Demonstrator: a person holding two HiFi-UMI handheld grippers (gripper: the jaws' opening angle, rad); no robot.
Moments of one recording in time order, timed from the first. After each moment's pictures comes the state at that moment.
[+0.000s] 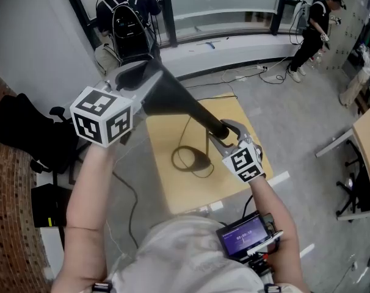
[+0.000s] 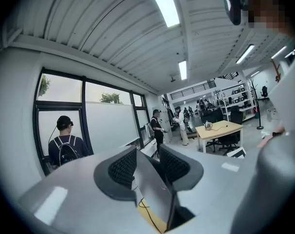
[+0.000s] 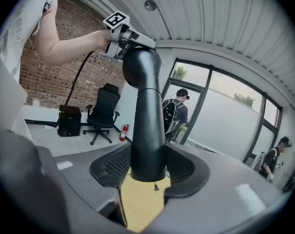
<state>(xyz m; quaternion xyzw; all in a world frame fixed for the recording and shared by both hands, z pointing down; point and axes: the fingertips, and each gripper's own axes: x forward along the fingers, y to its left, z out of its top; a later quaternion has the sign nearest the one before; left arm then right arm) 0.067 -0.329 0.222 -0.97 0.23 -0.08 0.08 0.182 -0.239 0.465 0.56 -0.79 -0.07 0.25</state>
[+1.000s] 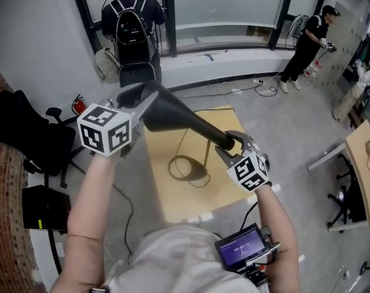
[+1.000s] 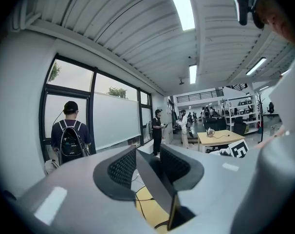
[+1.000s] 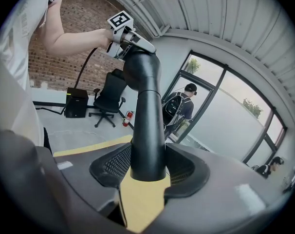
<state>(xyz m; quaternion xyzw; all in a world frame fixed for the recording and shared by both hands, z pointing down) 0.023 -0.350 0.265 -0.97 0.25 -0.06 0.00 0.182 -0.228 0.458 0.53 -0.77 -0.08 0.36</state>
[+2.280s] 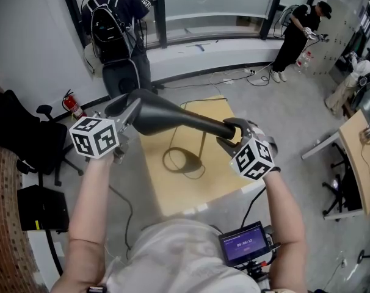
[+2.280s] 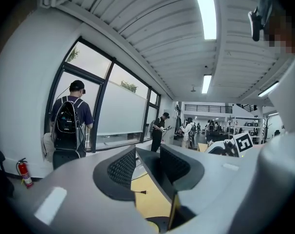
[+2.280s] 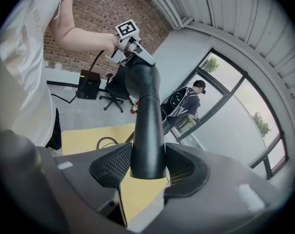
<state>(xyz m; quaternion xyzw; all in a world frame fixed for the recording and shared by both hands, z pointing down) -0.007 -0.370 0.331 -0.96 0.27 -0.04 -0.11 0.190 -0.217 0.437 0.46 -0.75 -0.11 0.46</state>
